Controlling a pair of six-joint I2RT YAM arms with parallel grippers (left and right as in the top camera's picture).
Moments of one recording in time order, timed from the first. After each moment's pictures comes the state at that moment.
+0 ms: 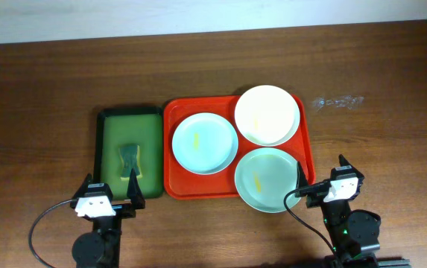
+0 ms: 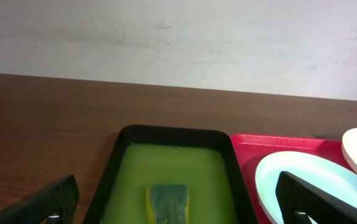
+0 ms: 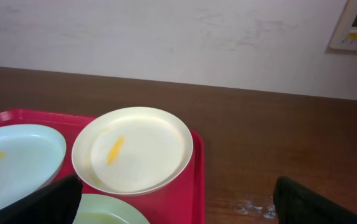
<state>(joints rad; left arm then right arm) -0.02 0.01 0.02 -0.08 -0.03 -0.09 0.09 0.03 0.01 -0.07 0.00 -0.05</state>
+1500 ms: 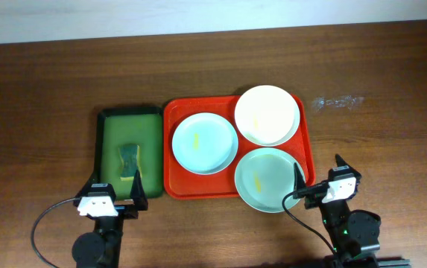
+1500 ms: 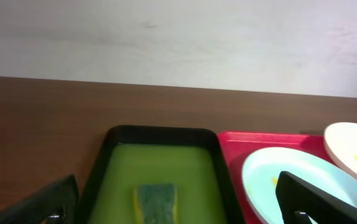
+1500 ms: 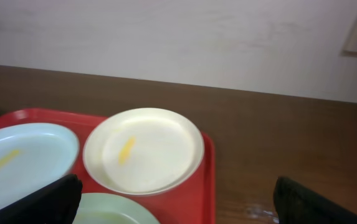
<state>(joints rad) -0.02 0.01 0.02 -0.08 0.02 -0.09 0.09 0.03 0.01 -0.07 -0.05 -0.05</state>
